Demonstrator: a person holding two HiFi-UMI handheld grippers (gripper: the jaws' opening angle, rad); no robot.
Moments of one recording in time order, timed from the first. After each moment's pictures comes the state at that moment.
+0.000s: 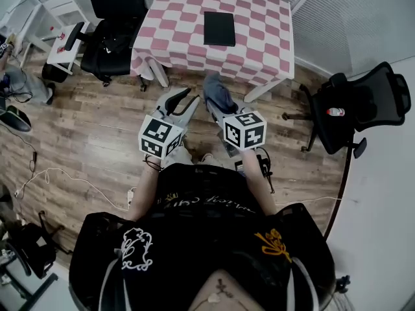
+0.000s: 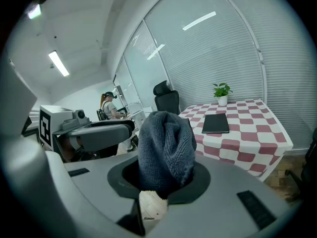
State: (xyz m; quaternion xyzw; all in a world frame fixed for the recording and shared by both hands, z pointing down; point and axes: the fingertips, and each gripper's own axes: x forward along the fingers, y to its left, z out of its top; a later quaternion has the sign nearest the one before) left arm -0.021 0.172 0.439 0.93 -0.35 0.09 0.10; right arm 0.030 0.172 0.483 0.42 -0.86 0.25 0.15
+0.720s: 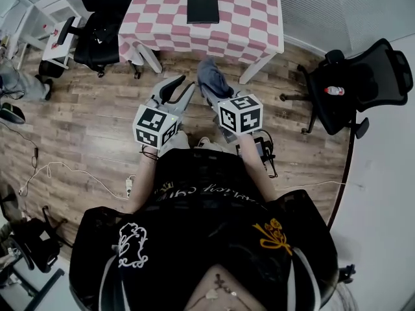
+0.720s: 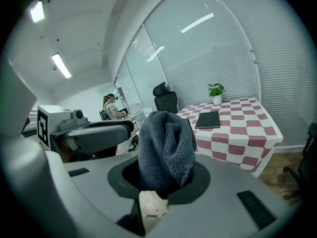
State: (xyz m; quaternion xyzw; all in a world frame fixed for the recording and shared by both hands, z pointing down) left arm 0.034 0.220 0.448 0.93 -0.35 0.10 0.10; right arm 0.080 0.217 0.493 0.42 -0.86 0.25 0.15
